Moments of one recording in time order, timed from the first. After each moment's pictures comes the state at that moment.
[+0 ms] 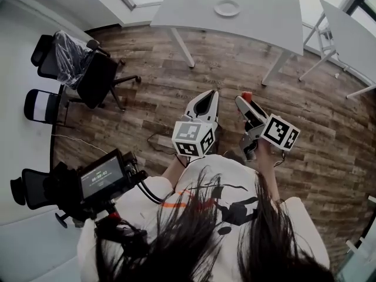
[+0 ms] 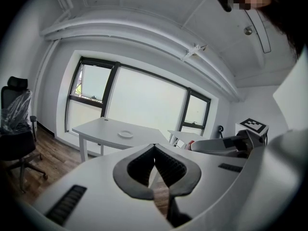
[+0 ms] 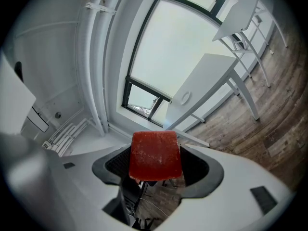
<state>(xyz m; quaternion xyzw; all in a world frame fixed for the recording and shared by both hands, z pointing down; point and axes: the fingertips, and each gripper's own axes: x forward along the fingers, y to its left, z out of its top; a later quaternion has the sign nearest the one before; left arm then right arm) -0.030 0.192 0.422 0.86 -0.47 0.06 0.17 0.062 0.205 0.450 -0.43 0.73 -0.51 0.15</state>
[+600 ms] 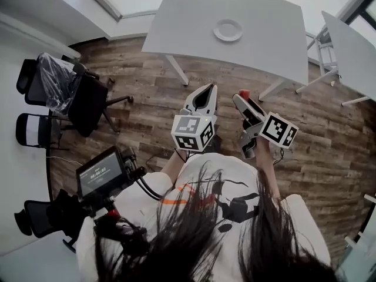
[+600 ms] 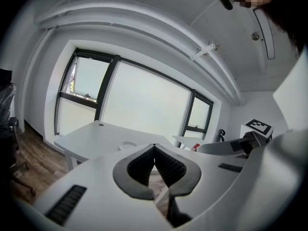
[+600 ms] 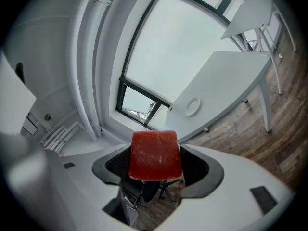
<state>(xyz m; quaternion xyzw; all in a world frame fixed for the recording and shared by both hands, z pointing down) -0.046 -0.007 0.421 0.88 -0.44 0.04 0.18 0.040 0.024 0.445 -0.45 0.72 -0.50 0.15</state>
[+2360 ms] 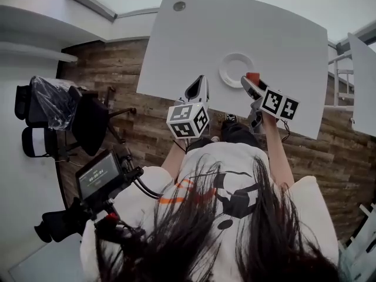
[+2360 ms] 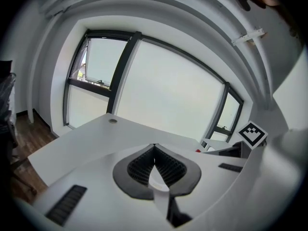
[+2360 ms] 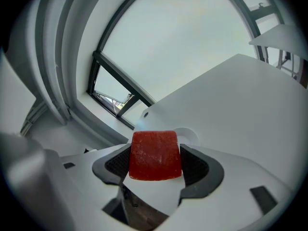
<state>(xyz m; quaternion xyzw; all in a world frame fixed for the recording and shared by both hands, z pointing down) -0.045 -0.289 0.489 0.82 -0.51 0.08 0.25 0.120 -0.283 0.543 -0.52 0.70 -0.49 -0.02</state>
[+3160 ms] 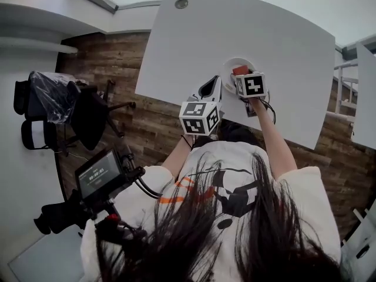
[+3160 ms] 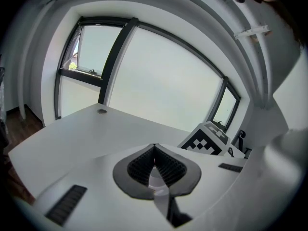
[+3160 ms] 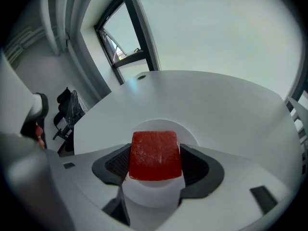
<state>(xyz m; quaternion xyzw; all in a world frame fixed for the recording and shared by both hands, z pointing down) -0.009 -0.309 0.517 0.83 -0.47 0.11 0.28 0.076 -0.347 0.639 -0.48 0.73 -0.36 -0.33</state>
